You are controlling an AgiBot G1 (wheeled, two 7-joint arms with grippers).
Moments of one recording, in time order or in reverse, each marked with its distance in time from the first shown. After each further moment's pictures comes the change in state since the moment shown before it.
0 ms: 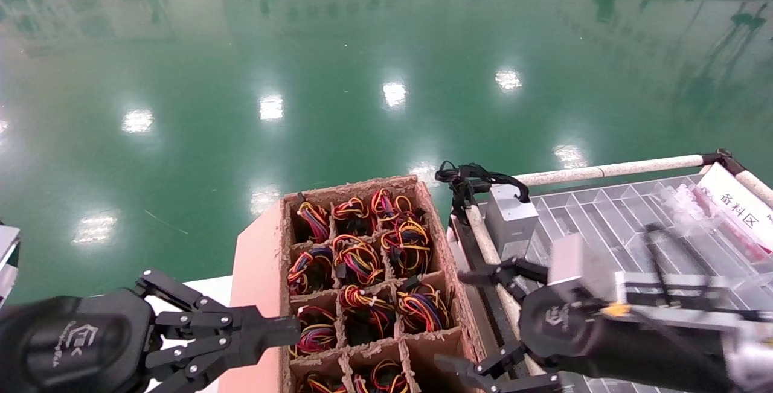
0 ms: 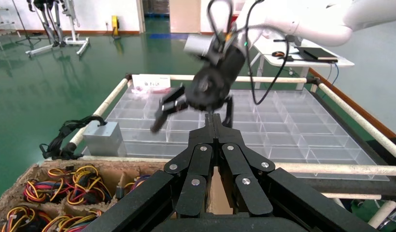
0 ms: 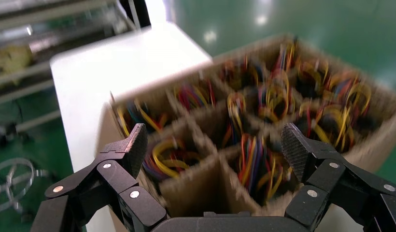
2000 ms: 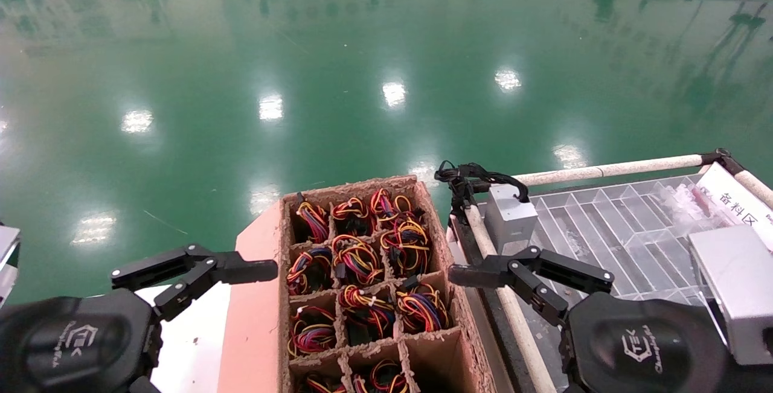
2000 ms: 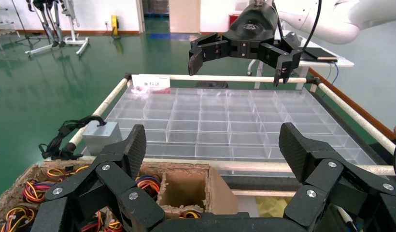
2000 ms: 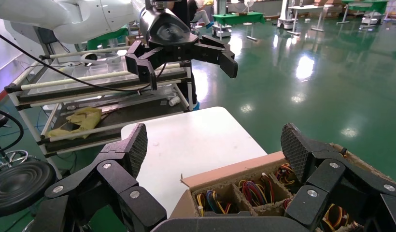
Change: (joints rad) left arm 0.000 0.000 0.000 0.000 0.000 0.000 0.000; right arm -0.109 0.088 0.152 0.095 0.376 -0.174 -0.057
